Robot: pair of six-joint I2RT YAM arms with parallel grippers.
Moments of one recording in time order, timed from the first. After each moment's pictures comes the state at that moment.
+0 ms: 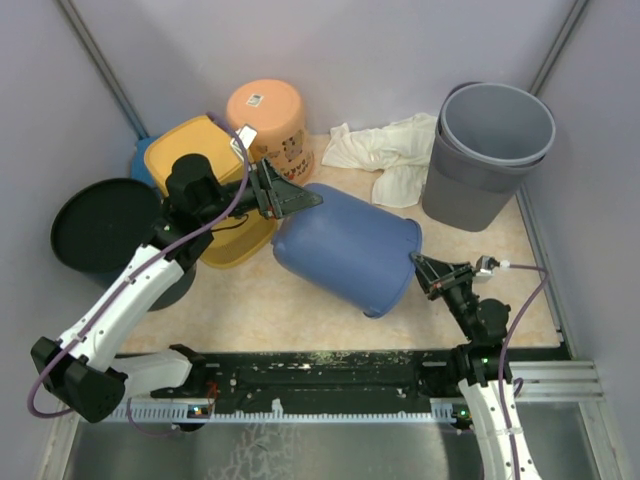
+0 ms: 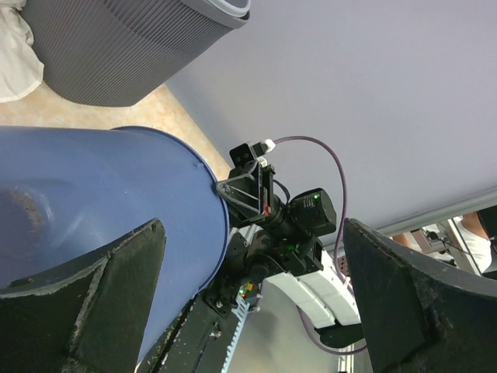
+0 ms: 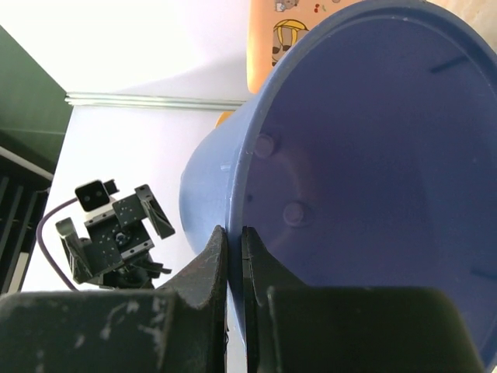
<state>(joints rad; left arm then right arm) -0.53 1.17 1.18 -0.01 0.64 -0.84 0.11 0.01 0.03 0.09 -0.32 1.59</state>
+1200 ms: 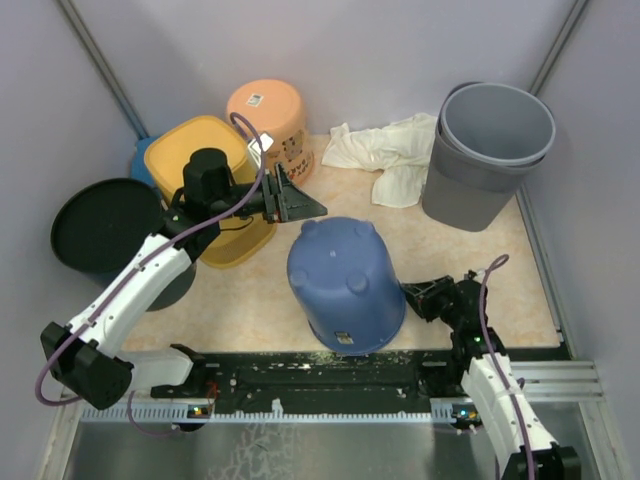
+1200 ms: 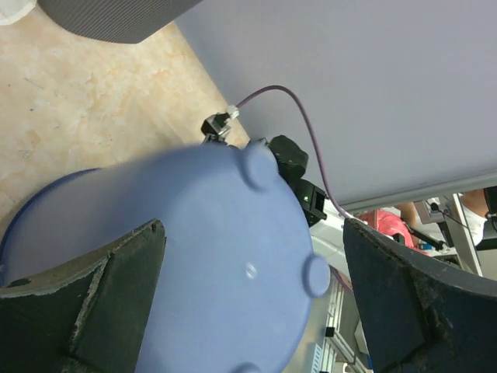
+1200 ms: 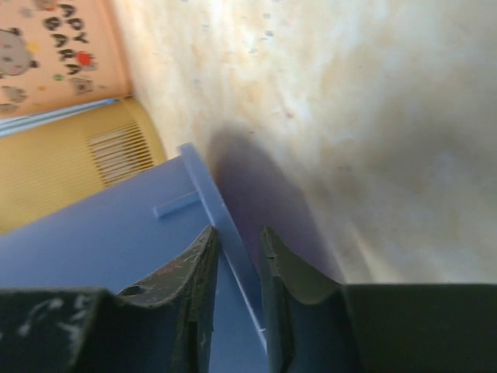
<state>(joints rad) -0.52 1.24 1.21 -0.17 0.72 -0.78 0.11 0.40 0.02 -0.10 -0.31 1.35</state>
